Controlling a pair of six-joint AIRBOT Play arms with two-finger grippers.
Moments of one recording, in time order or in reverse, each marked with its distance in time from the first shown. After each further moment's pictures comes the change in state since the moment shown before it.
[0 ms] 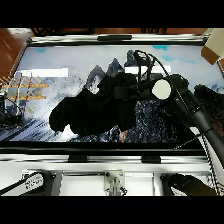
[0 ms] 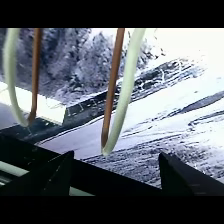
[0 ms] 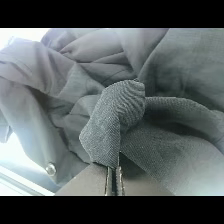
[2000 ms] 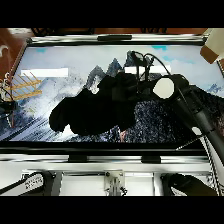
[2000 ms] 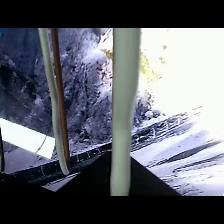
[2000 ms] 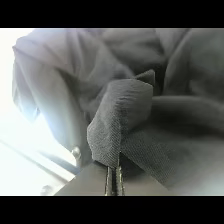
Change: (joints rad) left arm -0.031 0.006 0.209 -0.088 -0.029 -0.018; right arm 0.000 0.012 0.018 0.097 0.027 -0.064
